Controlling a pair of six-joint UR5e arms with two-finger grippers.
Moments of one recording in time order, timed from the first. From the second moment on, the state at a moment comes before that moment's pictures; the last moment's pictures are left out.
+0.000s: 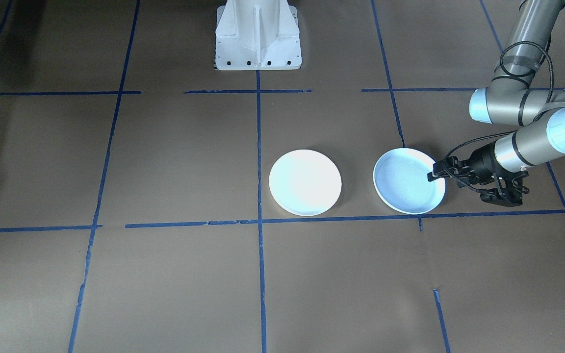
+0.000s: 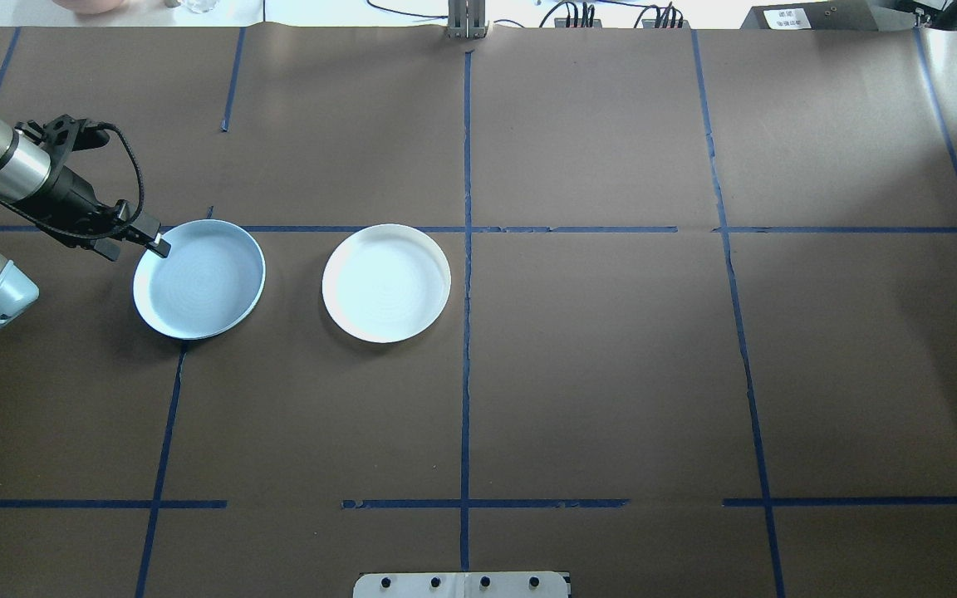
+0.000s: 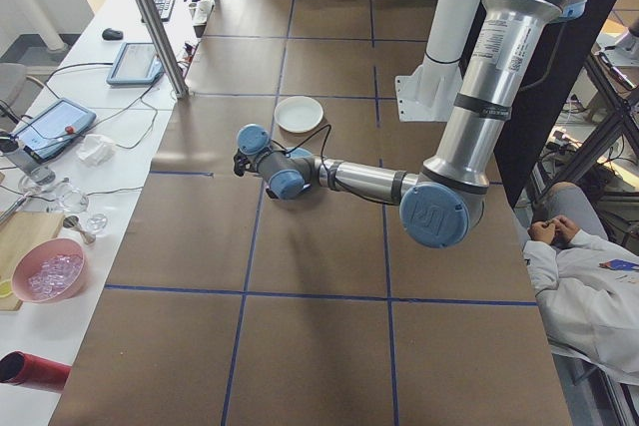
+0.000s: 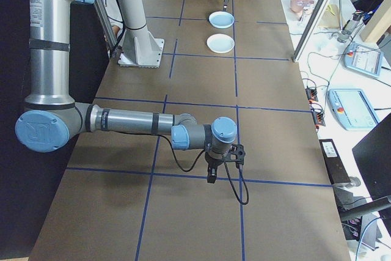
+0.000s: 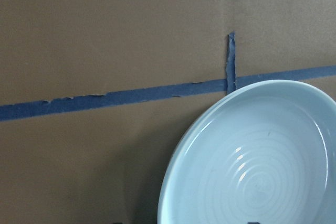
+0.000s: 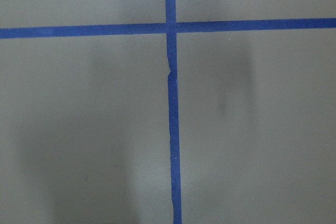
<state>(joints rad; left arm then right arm) -1.01 -1.88 -1.36 -2.20 -2.48 -0.80 1.41 -1.64 1.56 -1.44 2.31 0.21</state>
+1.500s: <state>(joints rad) -0.76 -2.12 -1.35 -2.20 -2.29 -1.14 1.41 -1.64 1.56 -1.44 2.31 0.21</state>
